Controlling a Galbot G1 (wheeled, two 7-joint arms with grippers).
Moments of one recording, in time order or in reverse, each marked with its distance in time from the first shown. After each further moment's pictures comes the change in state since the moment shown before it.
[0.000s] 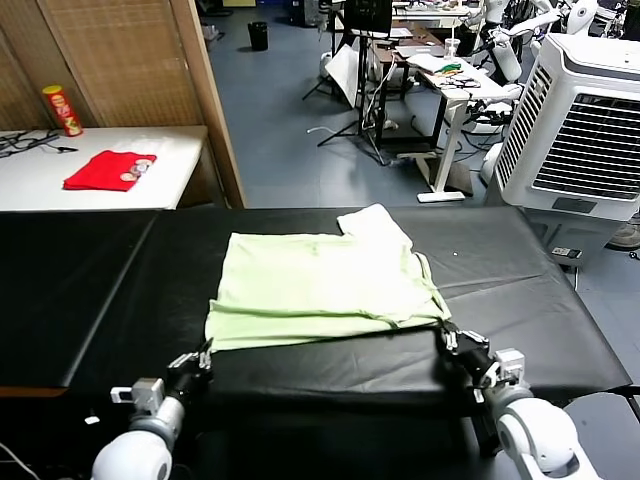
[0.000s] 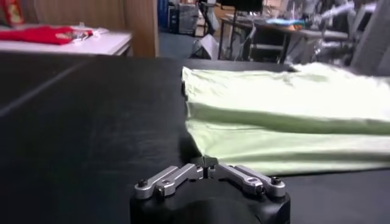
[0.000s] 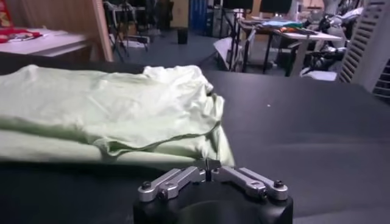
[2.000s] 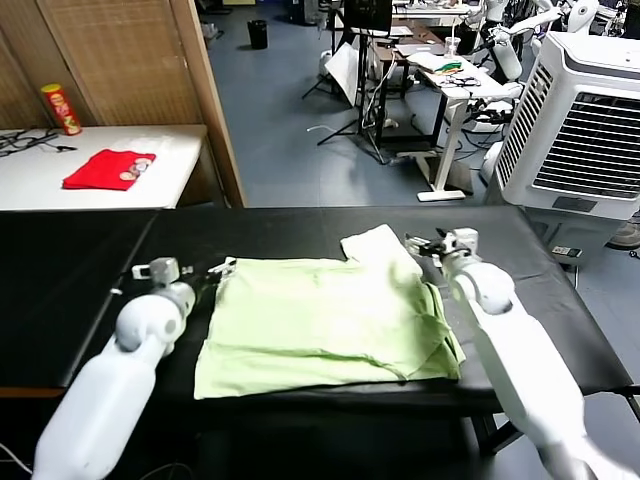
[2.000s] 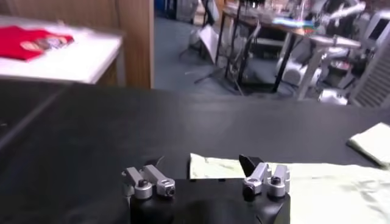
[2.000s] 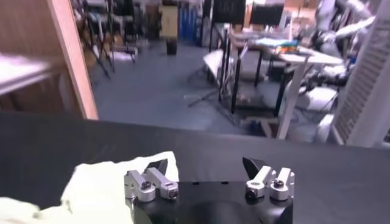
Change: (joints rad) left arm -0.758 0.126 0.267 0.466 -0.395 0.250 -0.131; right arm 1.025 0.156 -0.466 -0.917 0.015 -0.001 0.026
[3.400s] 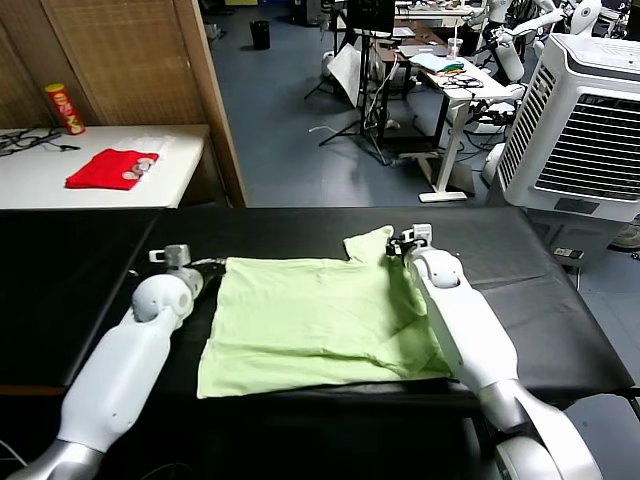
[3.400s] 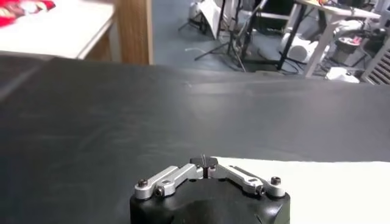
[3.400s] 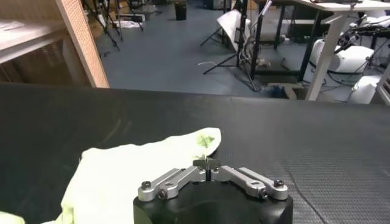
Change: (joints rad) left arm -0.106 -0.022 0.029 0.172 0.058 -0.002 0.084; right arm 0.022 0.104 0.026 -0.156 -0.059 0.011 -0.035
